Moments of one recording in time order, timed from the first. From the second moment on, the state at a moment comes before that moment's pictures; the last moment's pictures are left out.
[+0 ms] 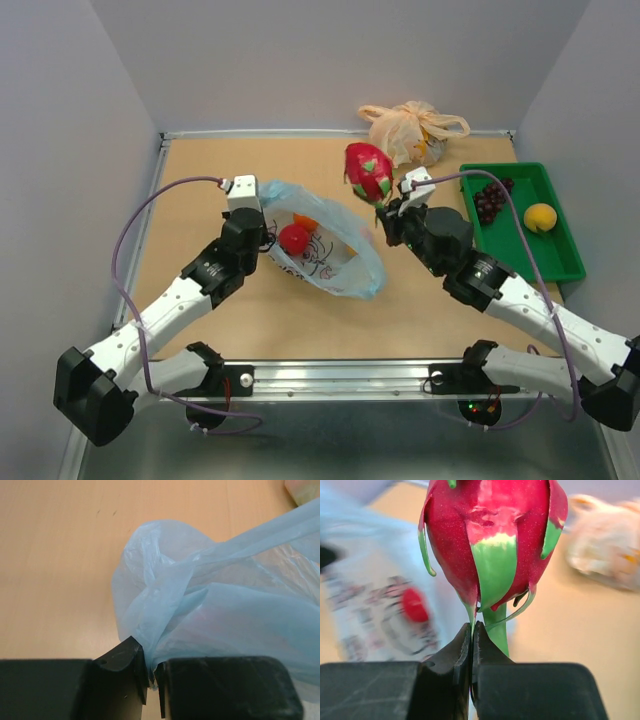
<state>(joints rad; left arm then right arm) -0.64 1.01 0.77 -0.18 -0.59 -0.35 0.84 0.98 0.91 -0.06 0.26 0.08</state>
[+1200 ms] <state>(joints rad) -0.56 0.92 0.76 -0.17 -0.46 -0.33 -0.26 1.58 1.12 0.06 0.29 0.34</state>
